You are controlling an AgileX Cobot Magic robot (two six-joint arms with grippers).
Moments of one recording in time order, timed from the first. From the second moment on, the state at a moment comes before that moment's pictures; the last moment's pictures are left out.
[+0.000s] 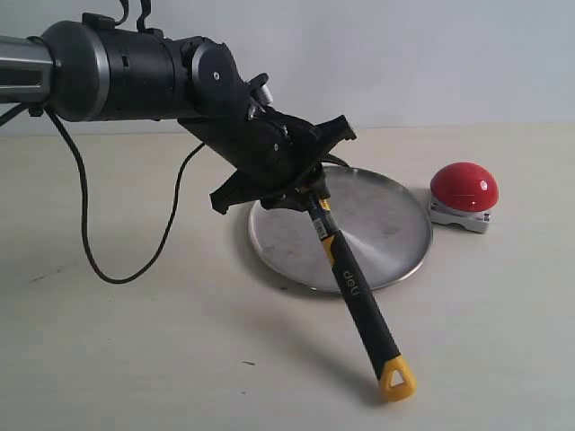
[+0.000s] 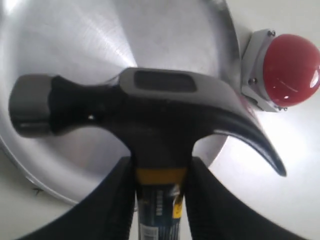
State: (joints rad) left arm -0.67 2.05 -1.56 -0.36 0.57 -0.59; right arm 0.06 0.01 0.00 0.04 0.22 0.01
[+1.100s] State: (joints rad) left arm -0.67 2.05 -1.56 -0.44 0.67 -0.36; right arm 0.06 0.01 0.00 0.17 0.09 0.35
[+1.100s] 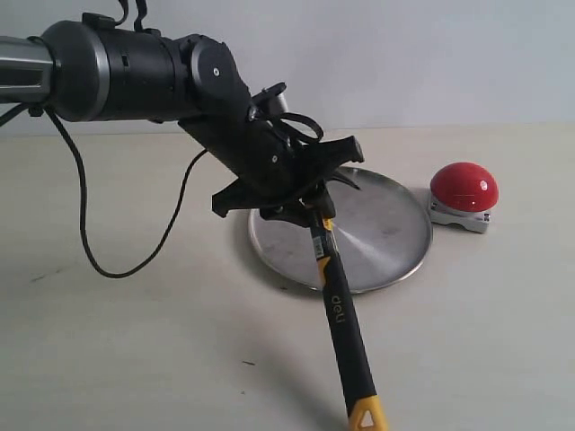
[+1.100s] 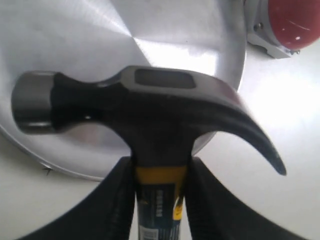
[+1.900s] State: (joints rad) left arm -0.65 2.05 -1.56 -0.81 0.73 0.08; right arm 0.06 0.01 0.00 0.23 0.05 0.37
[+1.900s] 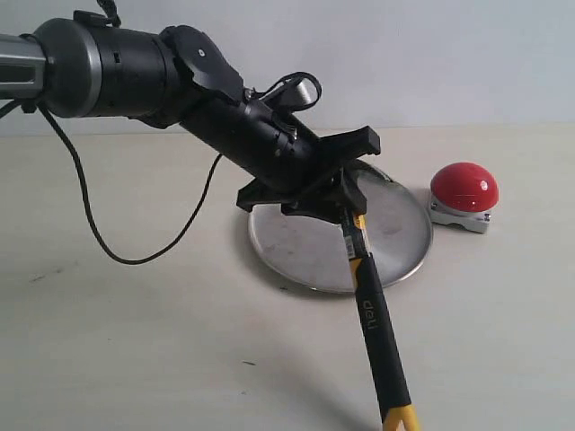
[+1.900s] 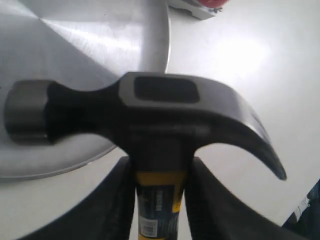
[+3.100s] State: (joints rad) left arm -0.58 2.05 -1.56 -1.23 0.91 0.50; right arm 0.06 1.04 -0.70 0.66 0.89 -0.57
